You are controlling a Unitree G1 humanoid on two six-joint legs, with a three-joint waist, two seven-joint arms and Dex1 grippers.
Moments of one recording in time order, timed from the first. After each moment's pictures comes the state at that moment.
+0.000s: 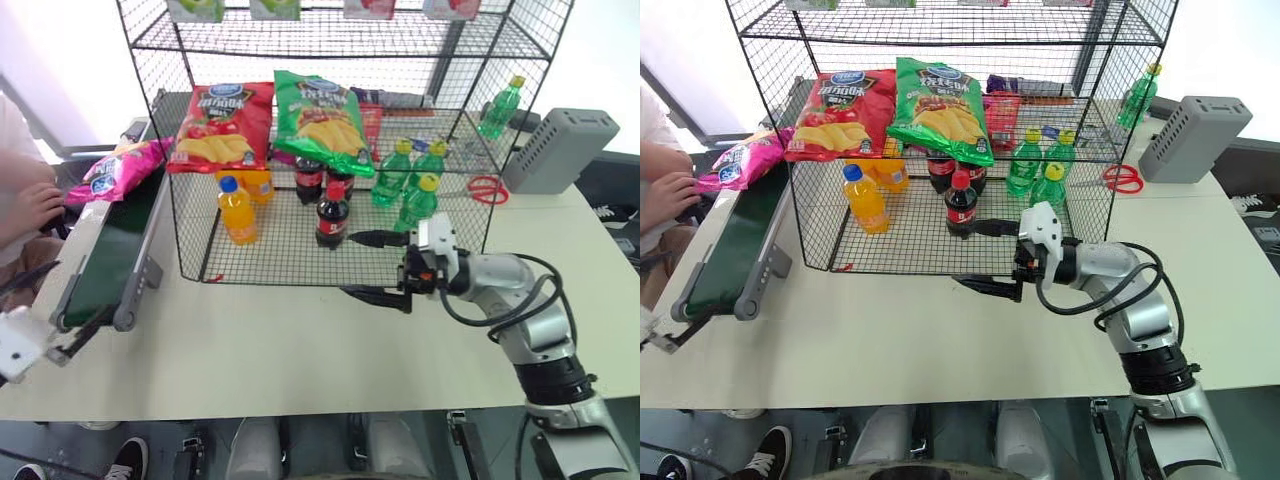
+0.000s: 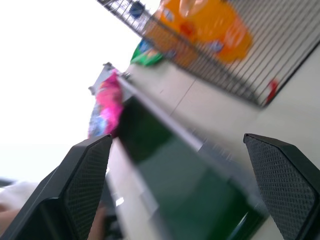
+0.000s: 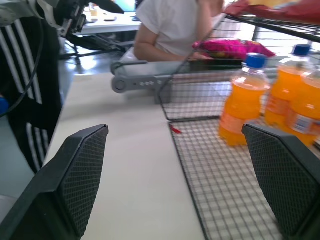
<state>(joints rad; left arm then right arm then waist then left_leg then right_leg) 0.48 0.75 0.81 0.00 -0.03 -0.60 -0.73 -0.38 -0.51 0.12 -0.16 0.49 0.26 1.12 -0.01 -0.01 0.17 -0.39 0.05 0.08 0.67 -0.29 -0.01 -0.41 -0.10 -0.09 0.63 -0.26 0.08</state>
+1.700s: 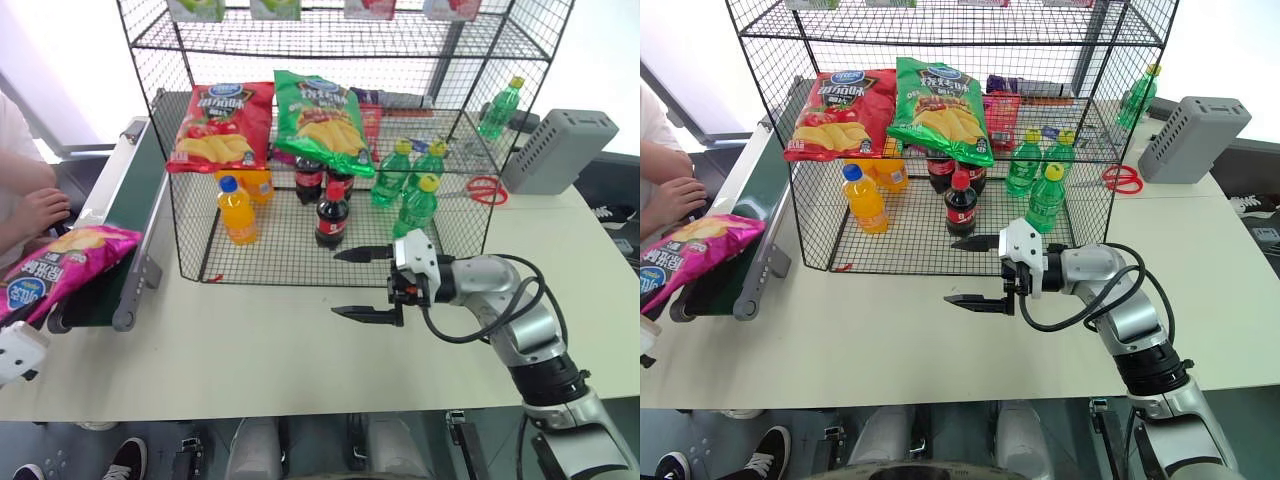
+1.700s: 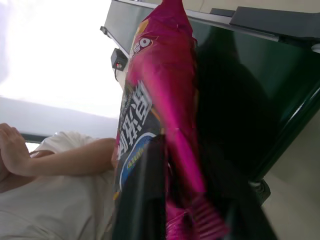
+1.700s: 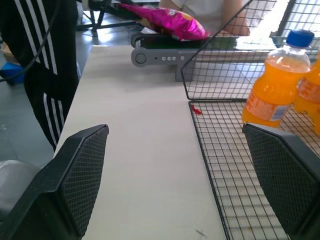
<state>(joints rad) 0.35 0.91 0.58 0.46 0.11 -0.75 -0.41 -0.37 -0.55 0.18 -0.16 0.41 0.24 1.15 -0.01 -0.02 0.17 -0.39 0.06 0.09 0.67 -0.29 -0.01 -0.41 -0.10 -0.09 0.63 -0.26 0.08</state>
